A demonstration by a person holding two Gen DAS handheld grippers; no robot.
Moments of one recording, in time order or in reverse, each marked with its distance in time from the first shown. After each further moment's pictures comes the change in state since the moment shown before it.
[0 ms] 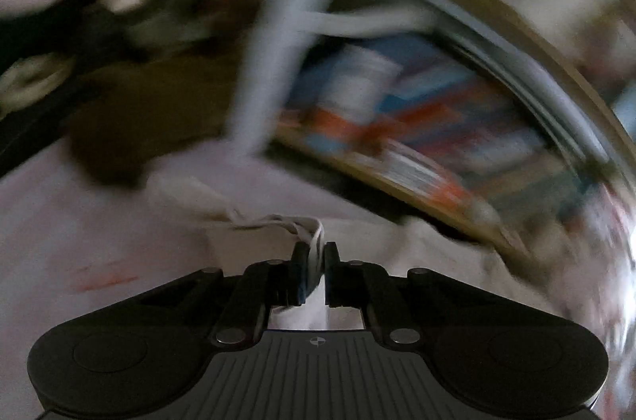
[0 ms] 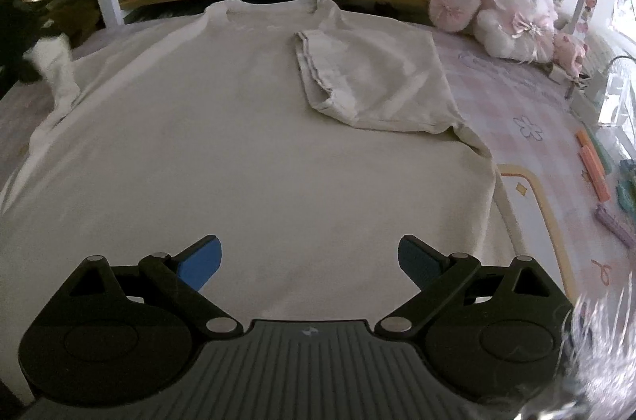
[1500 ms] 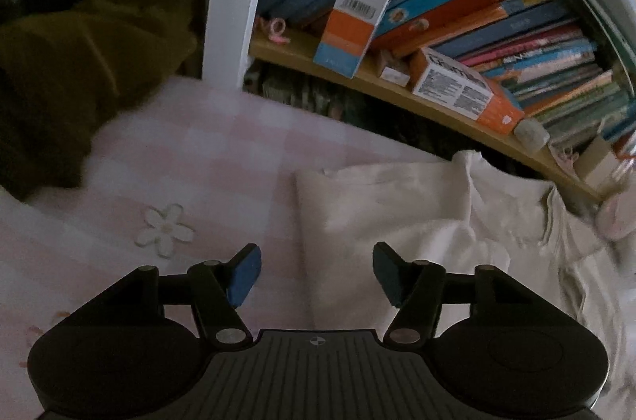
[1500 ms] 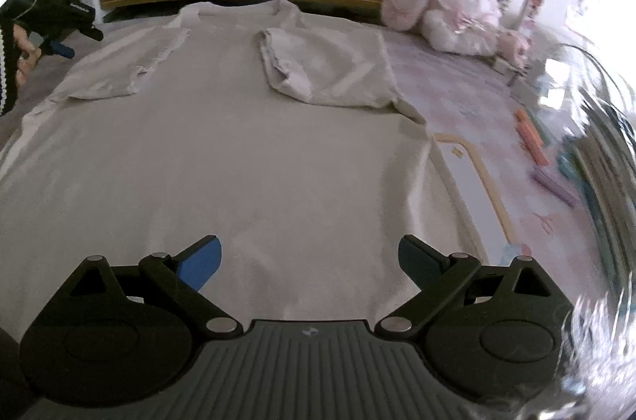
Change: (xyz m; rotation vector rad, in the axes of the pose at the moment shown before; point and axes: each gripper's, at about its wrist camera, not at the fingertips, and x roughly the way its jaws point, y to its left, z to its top) left arm 0.112 0.050 0.022 -0.040 0.247 0.058; right arm -0.049 0.002 -0.044 0.036 -0.024 -0.144
